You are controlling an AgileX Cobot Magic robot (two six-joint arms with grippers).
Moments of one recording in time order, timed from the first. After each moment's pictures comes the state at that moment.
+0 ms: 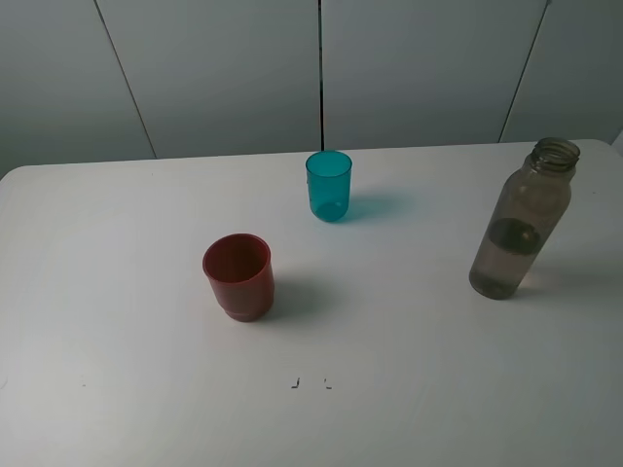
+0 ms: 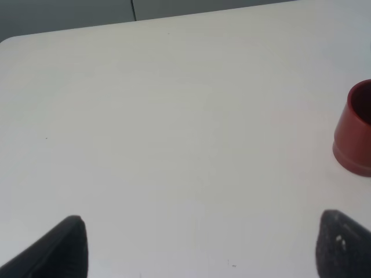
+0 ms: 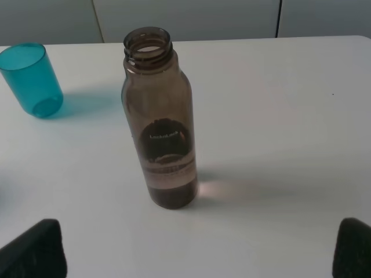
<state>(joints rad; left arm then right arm) -0.11 0.00 -0.51 0.02 1.09 0.01 0.17 0.00 -0.51 -0.09 1.10 0.14</state>
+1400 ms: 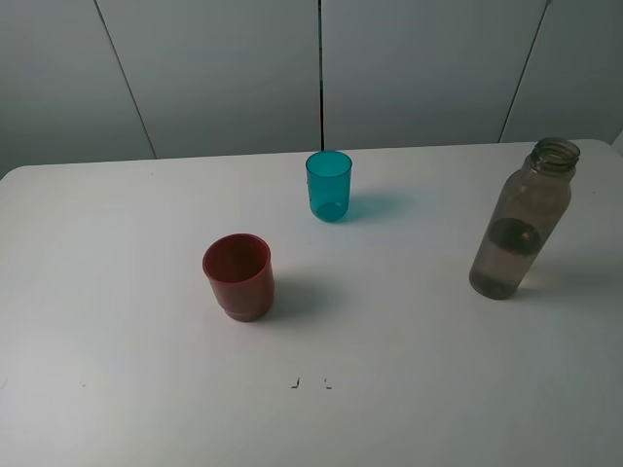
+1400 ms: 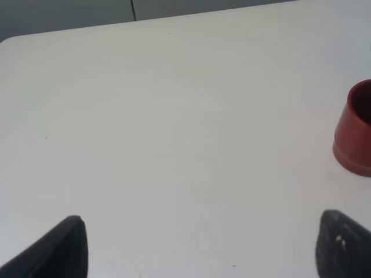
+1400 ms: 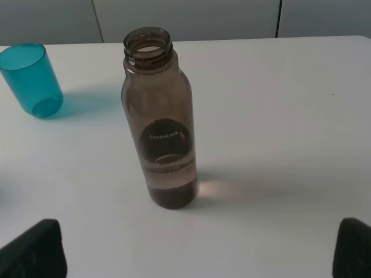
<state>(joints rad) -0.11 0.00 -0.51 0.02 1.09 0.01 0.17 0.00 -0.51 -0.09 1.10 0.14</state>
